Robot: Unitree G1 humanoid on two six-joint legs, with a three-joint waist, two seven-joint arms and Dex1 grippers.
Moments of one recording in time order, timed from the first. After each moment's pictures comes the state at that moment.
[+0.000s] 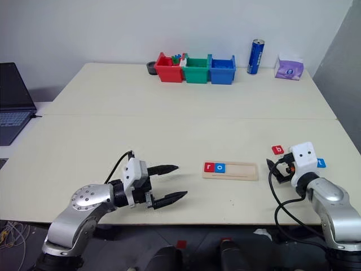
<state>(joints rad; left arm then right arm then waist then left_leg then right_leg) -0.07 0.54 -0.03 -0.42 -0.41 0.40 -0.97 -0.07 -0.60 -0.22 -0.32 0.29 0.64 0.36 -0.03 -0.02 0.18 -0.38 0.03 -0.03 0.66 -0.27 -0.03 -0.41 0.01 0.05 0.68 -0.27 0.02</state>
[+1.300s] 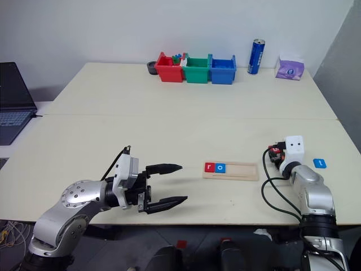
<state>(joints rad) -0.09 0.61 -0.02 -0.50 -0.57 0.45 -1.02 -0.32 -0.46 -0.20 0.10 0.22 0.58 0.29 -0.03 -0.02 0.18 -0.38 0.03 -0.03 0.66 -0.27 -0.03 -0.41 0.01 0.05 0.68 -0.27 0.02</state>
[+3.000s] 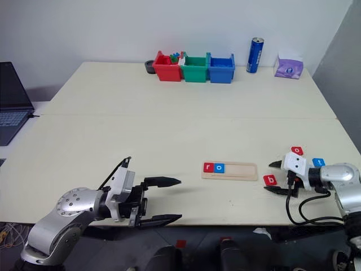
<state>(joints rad) -0.01 0.68 -0.03 -0.50 -0.61 0.36 -1.12 -0.36 -0.89 0.06 0.42 0.14 -0.11 1.29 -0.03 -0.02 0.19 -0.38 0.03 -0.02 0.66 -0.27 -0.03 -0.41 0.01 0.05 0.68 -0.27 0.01</state>
